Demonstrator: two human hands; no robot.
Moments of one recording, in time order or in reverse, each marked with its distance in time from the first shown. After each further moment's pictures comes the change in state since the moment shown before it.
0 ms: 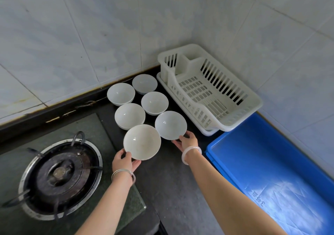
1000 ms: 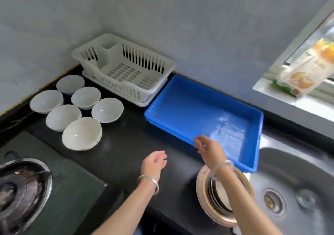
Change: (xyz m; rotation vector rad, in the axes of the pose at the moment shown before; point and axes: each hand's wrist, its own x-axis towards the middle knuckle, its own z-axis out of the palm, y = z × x) left_hand -0.185 -0.147 0.033 0.719 -0.697 0.171; right_hand -0.165 0.069 -0.273 -0.729 0.343 -0.451
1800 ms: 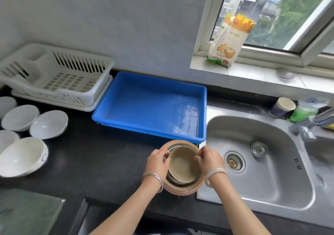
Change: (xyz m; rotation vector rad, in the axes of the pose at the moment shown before) left_hand -0.062 -0.027 0.119 0.885 -0.286 0.454; right_hand -0.092 0.122 -0.065 -0.301 0.211 0.293
